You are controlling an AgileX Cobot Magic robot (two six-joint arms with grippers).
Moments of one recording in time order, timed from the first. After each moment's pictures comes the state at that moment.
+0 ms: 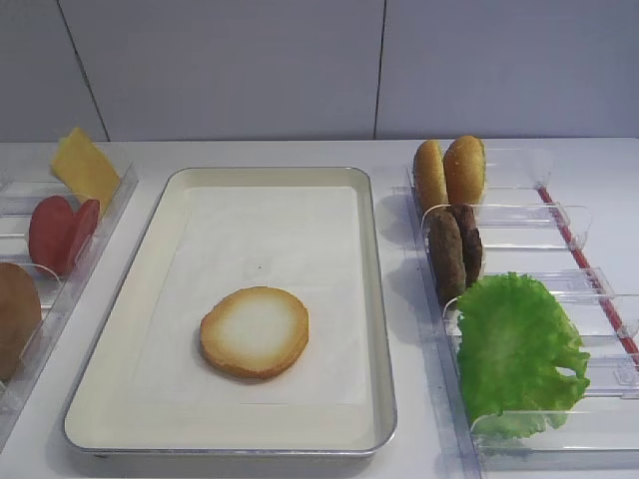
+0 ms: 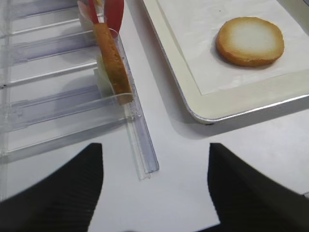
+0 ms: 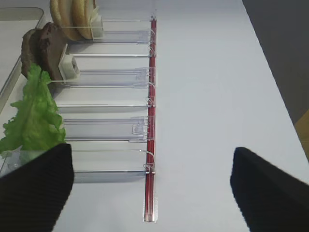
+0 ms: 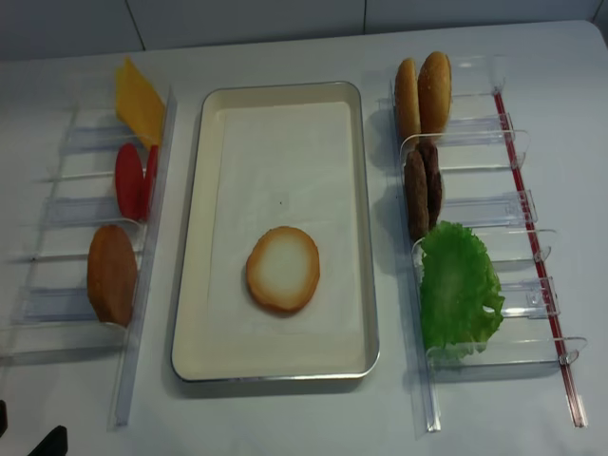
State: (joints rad) left arm -0.27 0.02 -0.48 0.04 1.18 -0.07; right arm 0.10 -0.02 -0.47 -0.04 1.13 0.10
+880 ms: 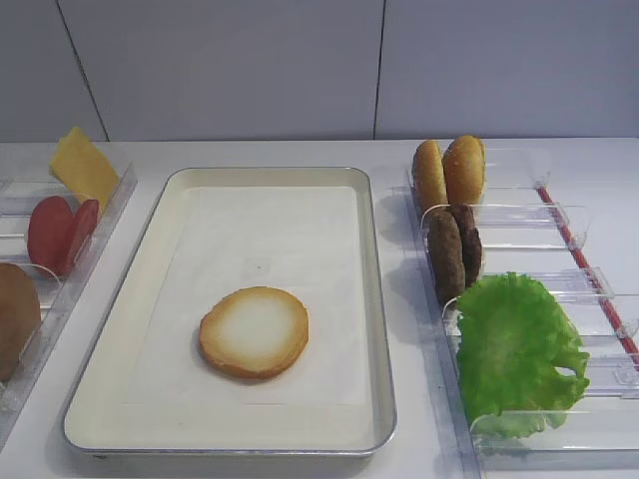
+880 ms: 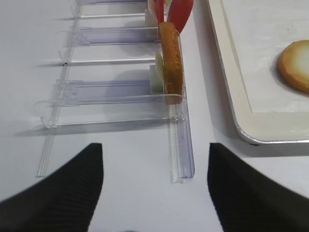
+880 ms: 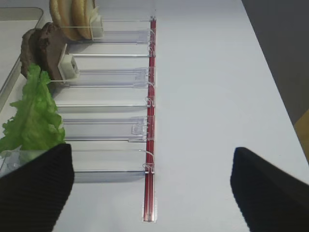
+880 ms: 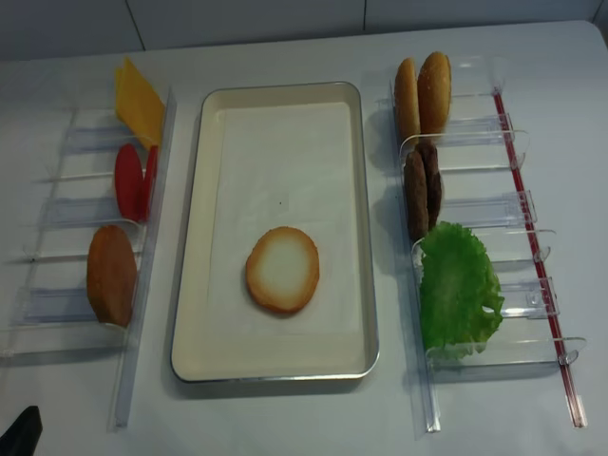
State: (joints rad) left arm -0.01 0.02 -0.48 0.04 1.18 -0.06; right arm 0.10 -0.02 -0.47 -0.04 1.13 0.10
